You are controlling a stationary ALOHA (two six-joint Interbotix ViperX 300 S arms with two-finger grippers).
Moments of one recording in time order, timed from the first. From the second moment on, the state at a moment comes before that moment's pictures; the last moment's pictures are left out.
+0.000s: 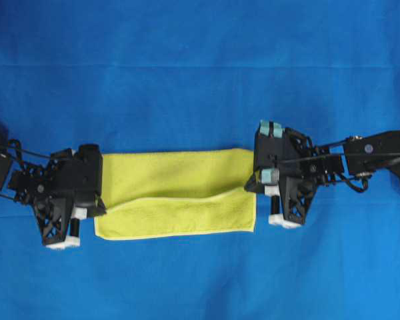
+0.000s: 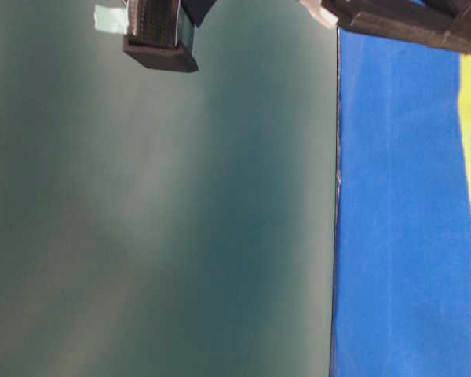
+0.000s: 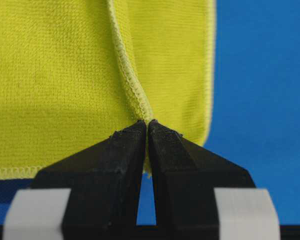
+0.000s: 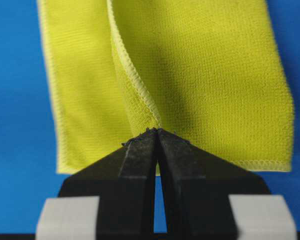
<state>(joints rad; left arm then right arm) -0.31 -0.20 1.00 -0.02 0.18 -0.38 0.13 -0.07 0.82 -0.02 0.09 0.32</state>
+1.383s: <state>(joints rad) -0.25 -0.27 0.98 -0.02 0.20 -0.27 0.06 -0.15 0.82 -0.04 0.12 0.32</state>
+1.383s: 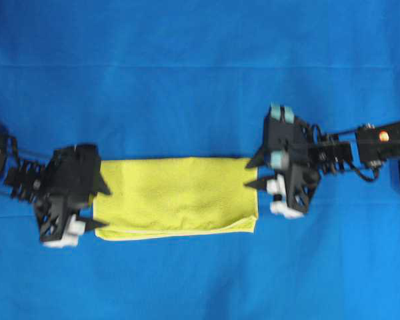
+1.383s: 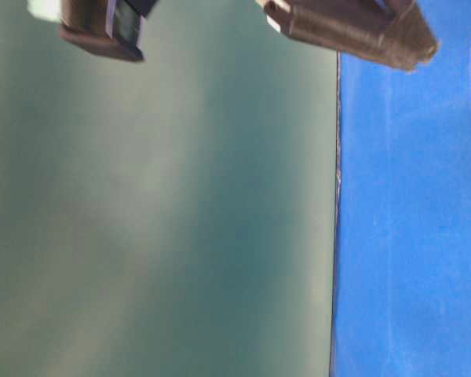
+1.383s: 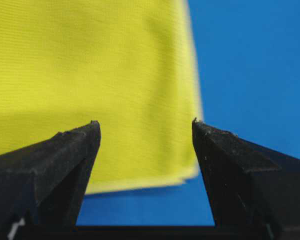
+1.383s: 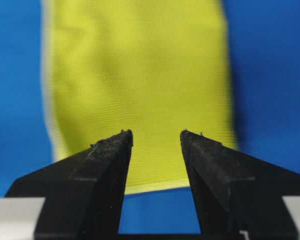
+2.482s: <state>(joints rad) -0.04 -0.13 1.01 -0.02 0.25 -0.21 -0.01 0.03 0.82 -0.04 0.10 0.31</state>
